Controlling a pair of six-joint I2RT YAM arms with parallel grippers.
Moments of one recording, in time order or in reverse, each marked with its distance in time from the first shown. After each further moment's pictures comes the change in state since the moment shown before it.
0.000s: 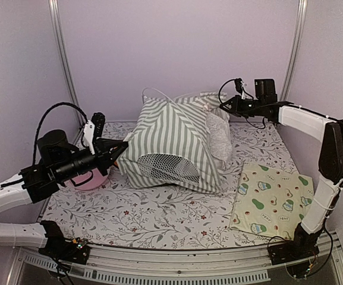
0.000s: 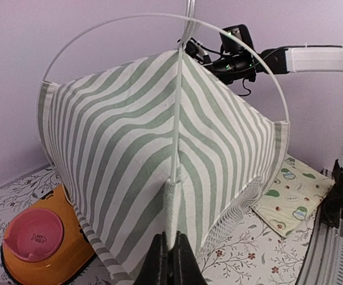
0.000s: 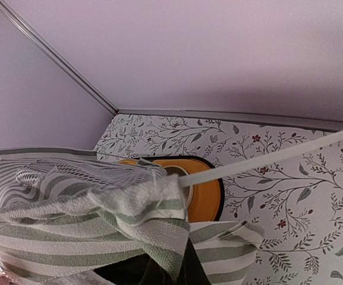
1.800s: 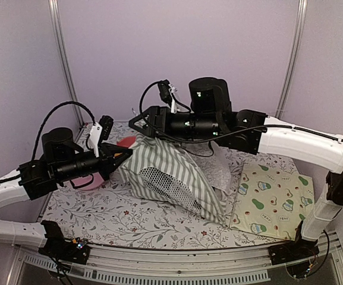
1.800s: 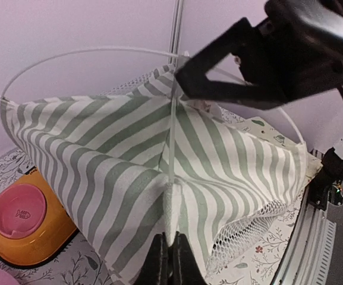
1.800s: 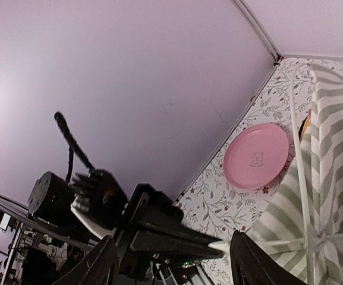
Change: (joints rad) left arm -0.077 -0.003 0.072 -0.192 -0.025 -0.044; right arm 0.845 -0.106 0.126 -0.039 0.350 0.363
